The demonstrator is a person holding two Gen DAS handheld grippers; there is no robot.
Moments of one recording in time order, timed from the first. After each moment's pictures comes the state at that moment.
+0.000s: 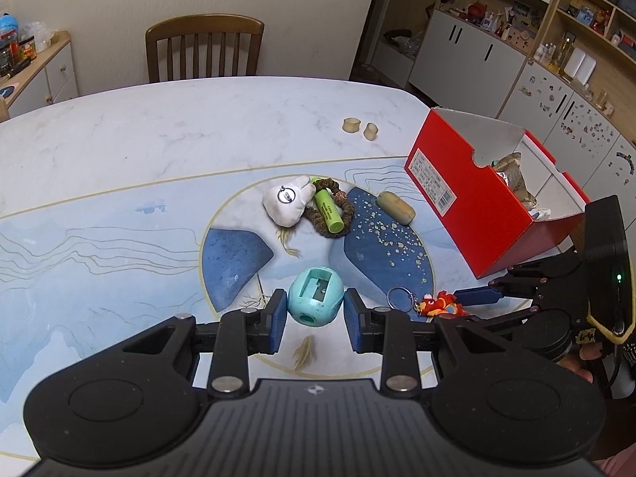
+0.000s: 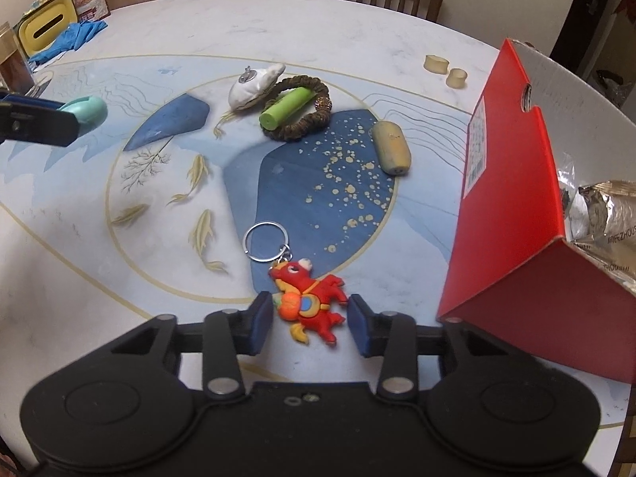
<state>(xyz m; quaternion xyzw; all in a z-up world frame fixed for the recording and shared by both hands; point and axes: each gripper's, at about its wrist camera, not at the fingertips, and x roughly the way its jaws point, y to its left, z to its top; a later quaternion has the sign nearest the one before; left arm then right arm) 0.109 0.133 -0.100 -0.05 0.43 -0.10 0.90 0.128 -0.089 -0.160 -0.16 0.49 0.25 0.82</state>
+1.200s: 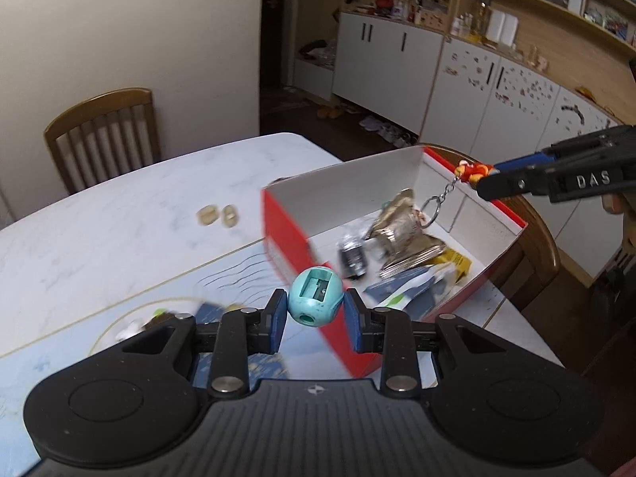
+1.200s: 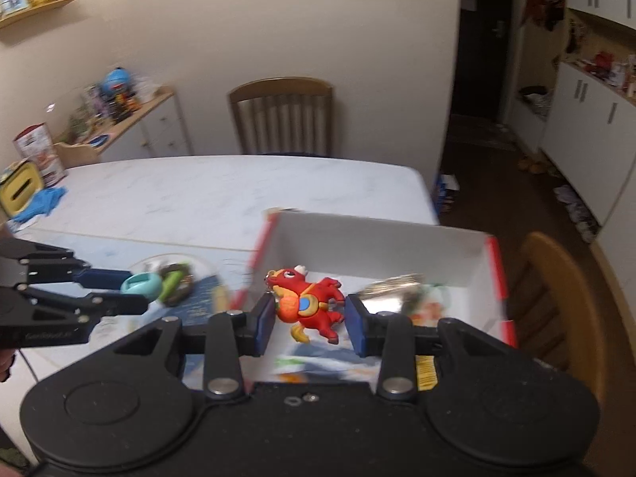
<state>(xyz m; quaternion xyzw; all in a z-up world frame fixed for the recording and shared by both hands) 0.185 -0.054 -0.044 0.04 0.38 -0.19 0.90 0.182 -0.282 0.003 -0.03 0.38 0.18 0.90</state>
